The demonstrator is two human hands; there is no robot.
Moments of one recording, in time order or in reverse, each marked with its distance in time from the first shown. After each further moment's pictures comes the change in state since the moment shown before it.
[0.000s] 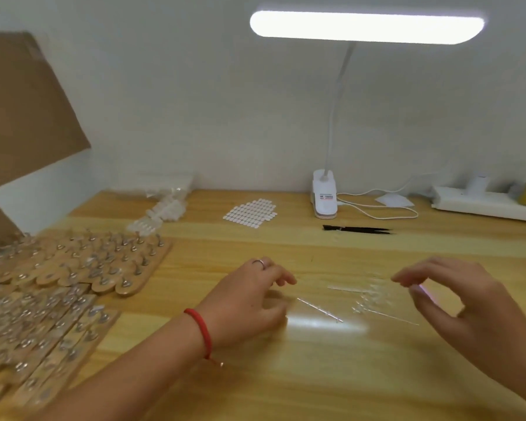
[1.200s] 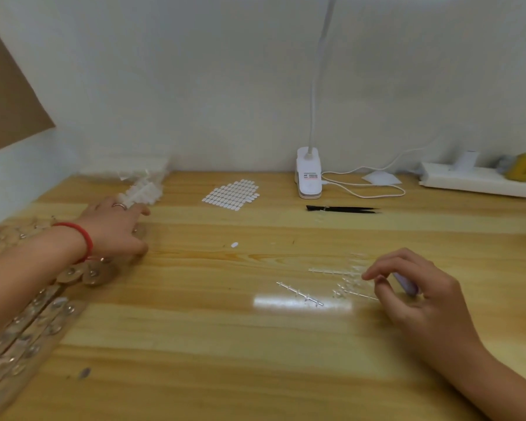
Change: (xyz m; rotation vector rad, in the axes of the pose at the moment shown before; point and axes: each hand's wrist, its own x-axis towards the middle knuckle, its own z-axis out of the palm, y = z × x) left_hand 0.008 -0.157 -0.094 0.696 -0.218 -0.616; right_hand -0.011 0.007 0.042 0.234 0.153 0.111
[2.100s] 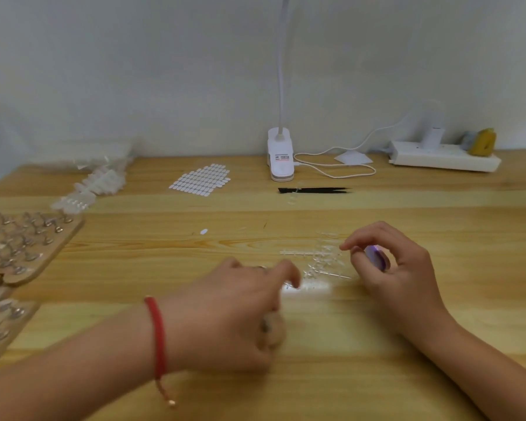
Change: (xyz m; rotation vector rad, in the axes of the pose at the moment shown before) left_hand -0.141 0.194 -0.043 -0.382 0.020 0.873; right_hand 0.002 0.002 -0.003 0.132 0.069 0.163
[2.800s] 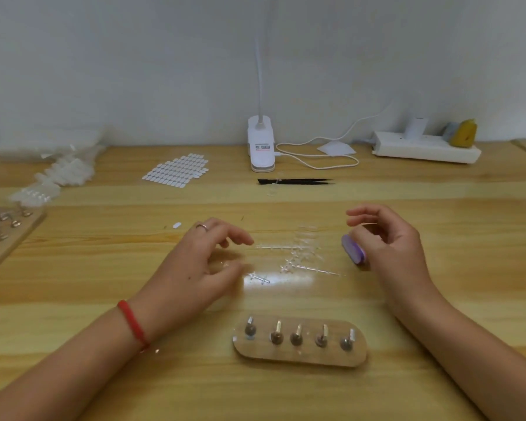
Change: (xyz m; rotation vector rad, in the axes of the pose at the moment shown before) left_hand 0.025 -0.039 0.032 -0.446 0.496 -0.182; right_hand 0.014 0.018 -0.014 0.209 0.089 0.437
